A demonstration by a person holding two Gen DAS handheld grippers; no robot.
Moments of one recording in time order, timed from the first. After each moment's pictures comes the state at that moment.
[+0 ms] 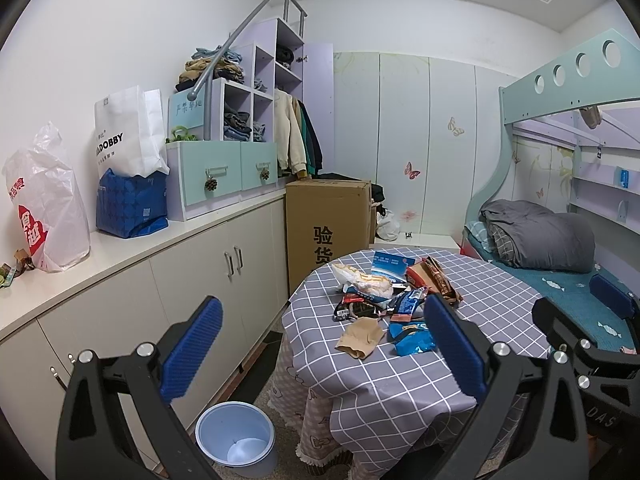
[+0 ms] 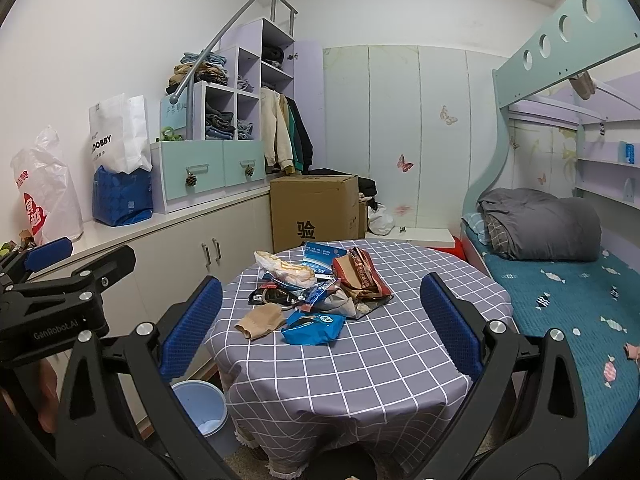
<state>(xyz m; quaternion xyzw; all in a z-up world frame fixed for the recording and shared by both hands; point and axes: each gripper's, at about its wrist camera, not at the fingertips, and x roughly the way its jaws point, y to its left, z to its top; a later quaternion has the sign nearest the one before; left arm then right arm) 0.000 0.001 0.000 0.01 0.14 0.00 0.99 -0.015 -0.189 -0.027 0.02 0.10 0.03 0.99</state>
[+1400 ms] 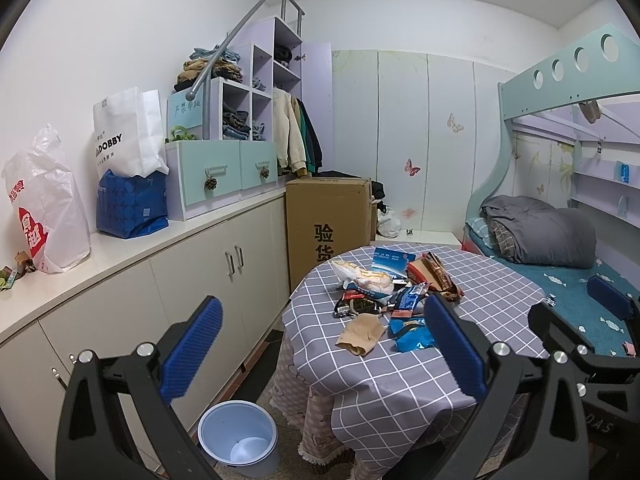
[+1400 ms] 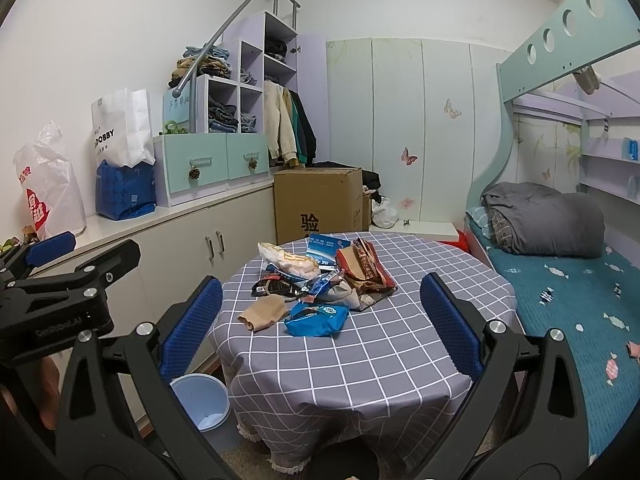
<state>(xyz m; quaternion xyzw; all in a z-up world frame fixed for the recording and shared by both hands) 0.002 0.003 -0.012 0.01 0.15 0.00 0.99 -0.014 -0.185 -0.040 0.02 0.12 0.03 0.99</state>
